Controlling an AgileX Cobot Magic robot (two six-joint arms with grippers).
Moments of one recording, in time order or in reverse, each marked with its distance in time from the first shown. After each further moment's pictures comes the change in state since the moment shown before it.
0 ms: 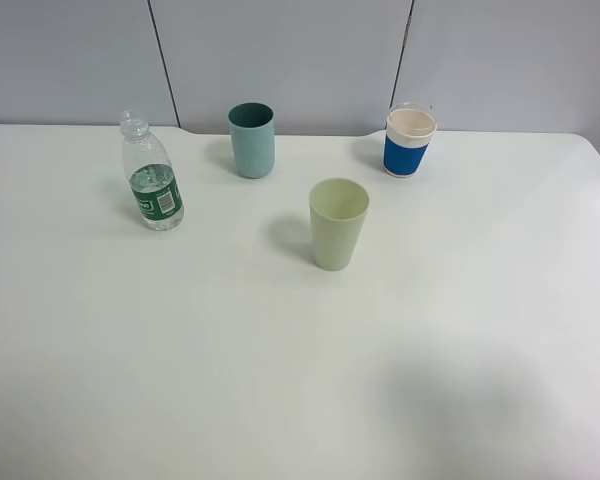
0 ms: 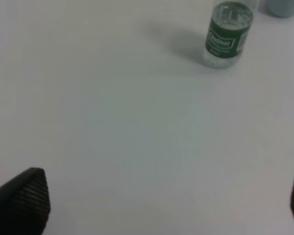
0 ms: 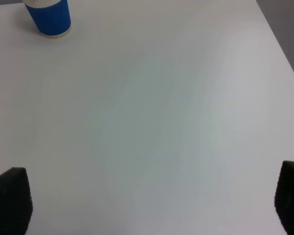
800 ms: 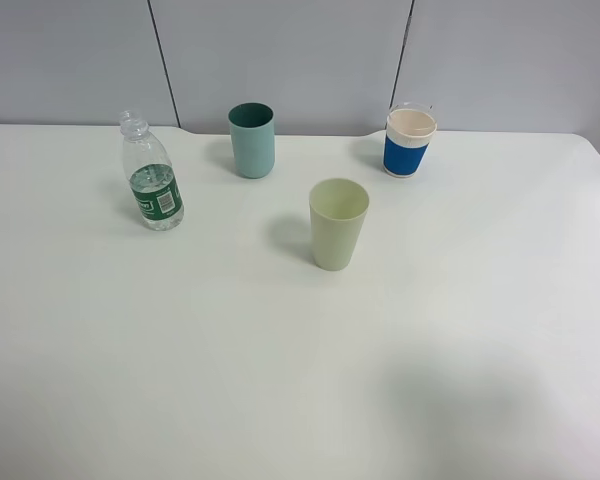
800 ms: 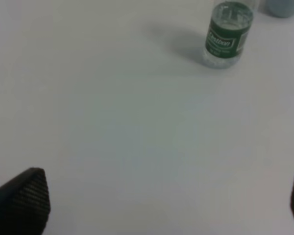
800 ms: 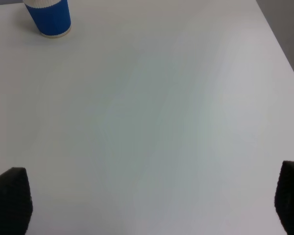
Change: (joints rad) left arm 0.000 0.000 0.000 0.000 0.000 0.000; right arm 0.000 0.000 0.000 0.000 0.000 0.000
